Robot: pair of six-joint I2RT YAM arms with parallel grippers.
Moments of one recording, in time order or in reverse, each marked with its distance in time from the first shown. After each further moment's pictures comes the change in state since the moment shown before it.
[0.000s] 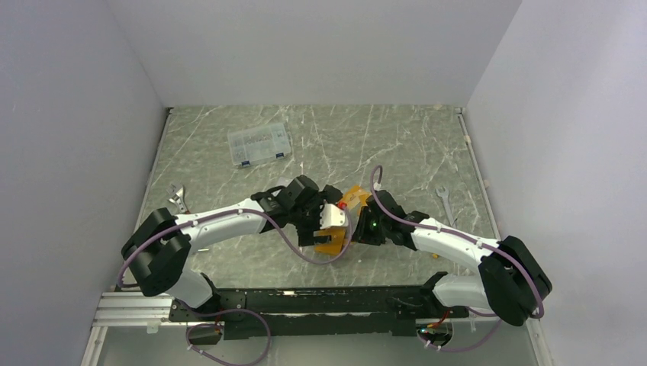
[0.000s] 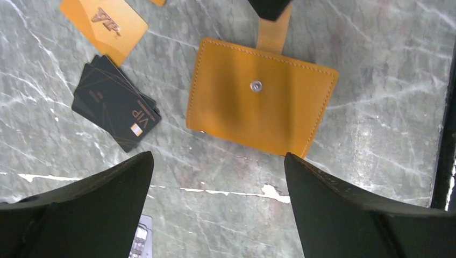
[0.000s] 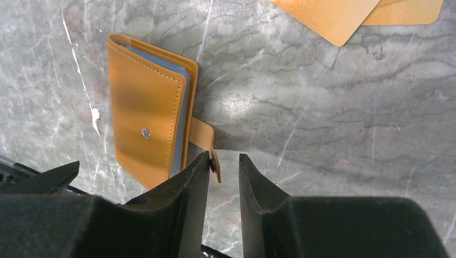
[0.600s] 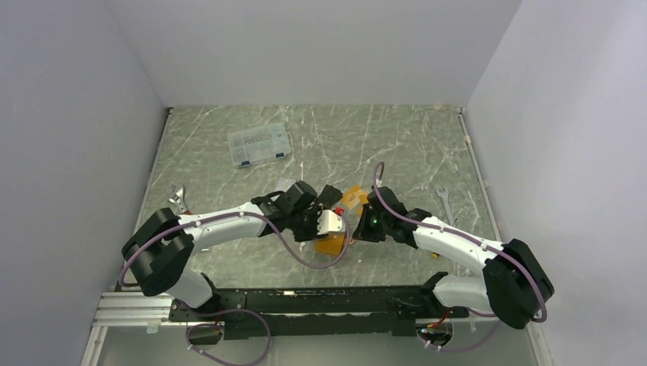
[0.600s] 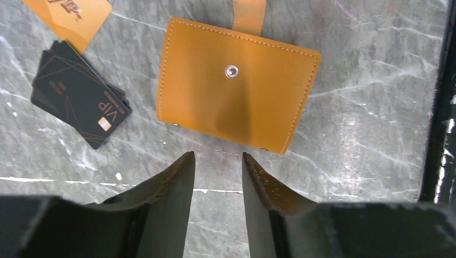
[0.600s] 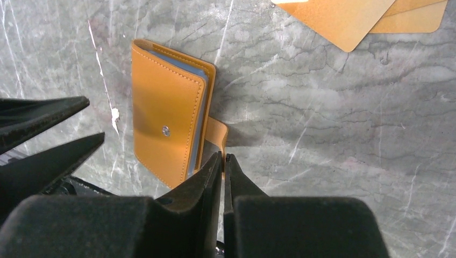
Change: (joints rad) left arm -0.002 -0.010 -0.081 0.040 0.010 -0.008; right arm -0.011 -0.022 0.035 -0.040 -0.012 0.008
